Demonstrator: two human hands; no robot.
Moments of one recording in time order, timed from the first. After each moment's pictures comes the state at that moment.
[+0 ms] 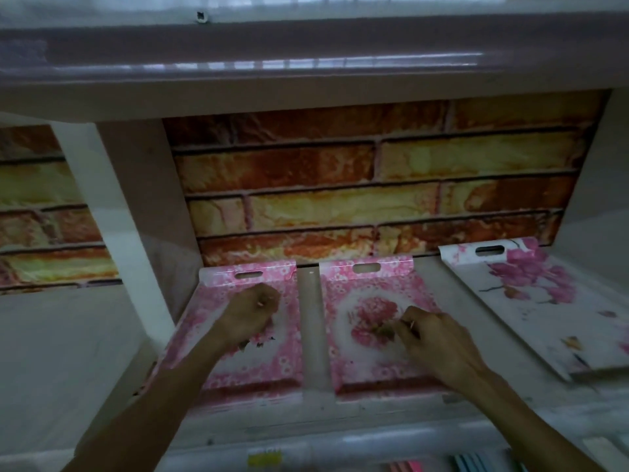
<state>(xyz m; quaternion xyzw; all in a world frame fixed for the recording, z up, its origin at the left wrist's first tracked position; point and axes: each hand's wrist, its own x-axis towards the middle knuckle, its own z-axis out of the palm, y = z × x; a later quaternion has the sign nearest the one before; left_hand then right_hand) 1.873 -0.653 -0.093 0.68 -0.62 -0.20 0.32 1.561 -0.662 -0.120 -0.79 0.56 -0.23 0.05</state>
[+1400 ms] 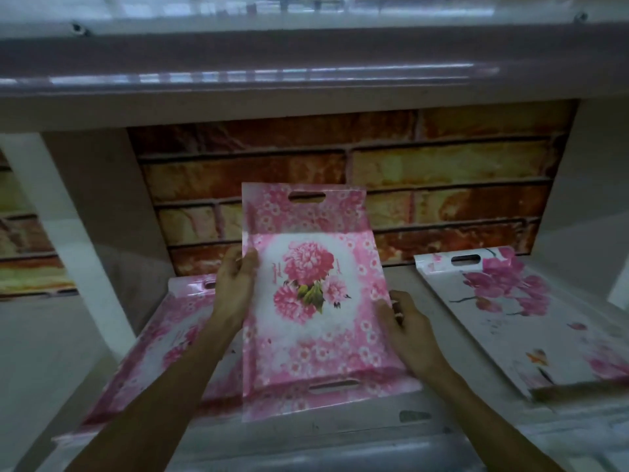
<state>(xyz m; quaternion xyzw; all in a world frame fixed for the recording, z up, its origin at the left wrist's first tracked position) 1.803 -0.699 -0.069 0.55 -0.47 -0.22 0.65 1.531 -0.711 -0.140 -0.67 0.50 -0.47 0.30</state>
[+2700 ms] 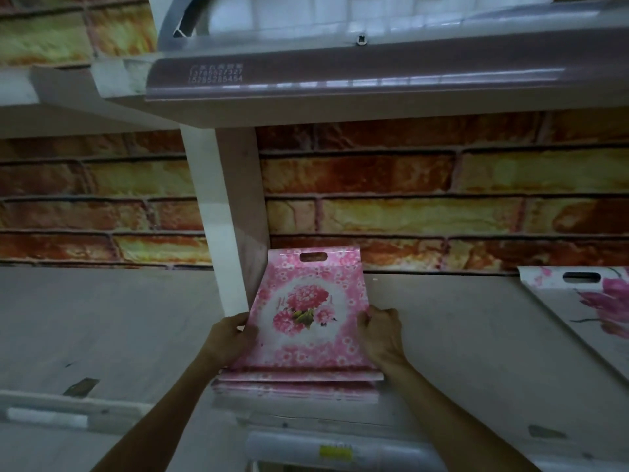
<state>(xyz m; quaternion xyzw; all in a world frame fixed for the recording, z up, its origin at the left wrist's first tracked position) 2.007 -0.576 -0.131 0.78 -0.50 -0.19 0.33 1.758 -0.691 -0.158 -0.71 0.58 -0.33 0.25</state>
